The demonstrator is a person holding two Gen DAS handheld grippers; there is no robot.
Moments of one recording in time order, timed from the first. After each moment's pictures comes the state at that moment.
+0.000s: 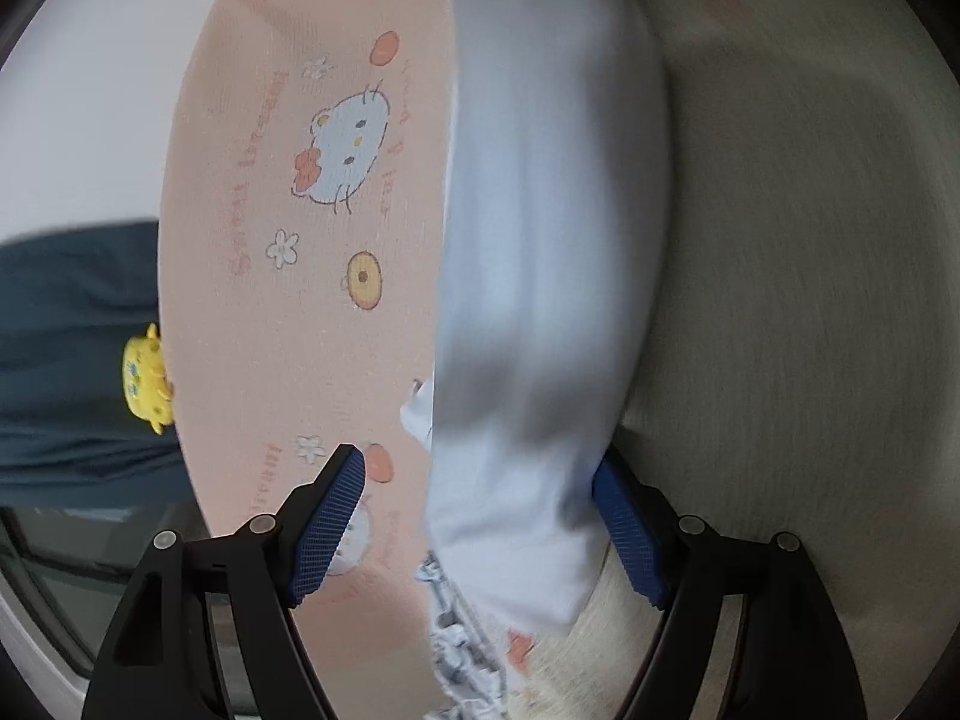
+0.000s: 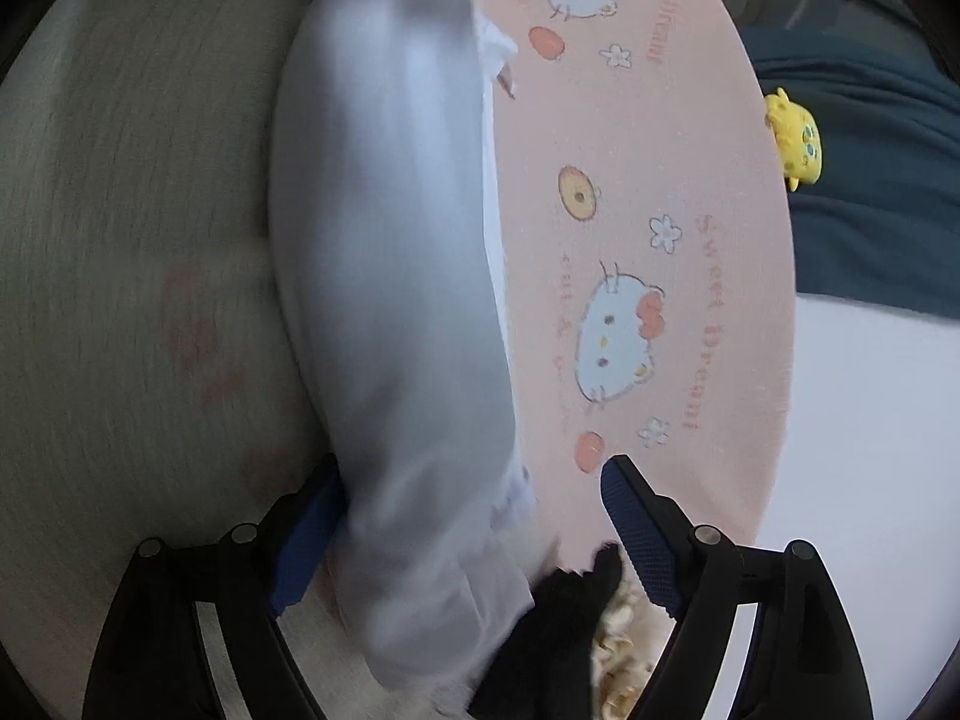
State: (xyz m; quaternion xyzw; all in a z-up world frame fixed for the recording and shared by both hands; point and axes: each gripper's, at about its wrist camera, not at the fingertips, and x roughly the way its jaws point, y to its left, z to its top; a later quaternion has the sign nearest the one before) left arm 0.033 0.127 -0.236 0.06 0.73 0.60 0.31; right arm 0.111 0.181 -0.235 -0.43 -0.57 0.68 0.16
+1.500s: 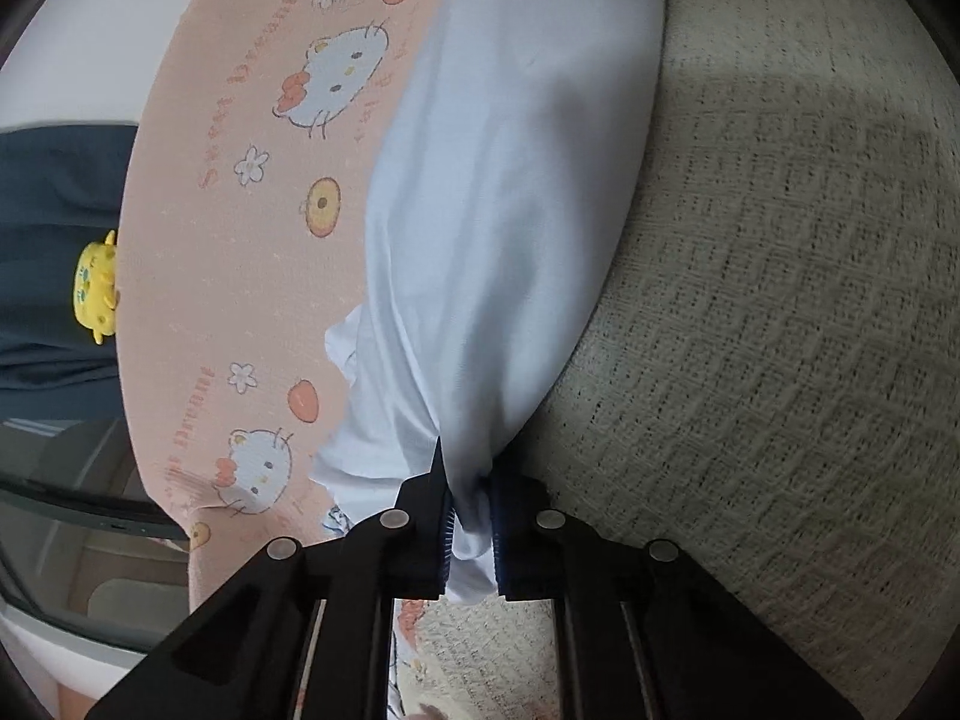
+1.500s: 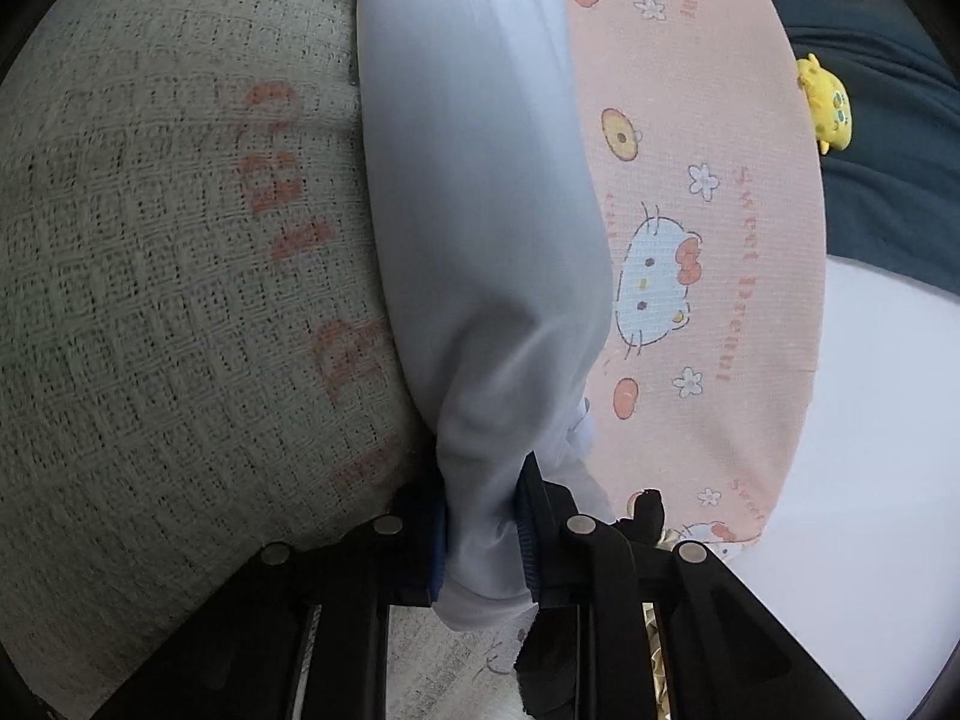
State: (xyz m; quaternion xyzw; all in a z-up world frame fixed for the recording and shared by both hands) left arm 0.016 0.136 -0.246 -0.05 0.68 0.65 0.33; right arm 0.104 0.189 -0.268 -0.48 -0.54 0.66 0.18
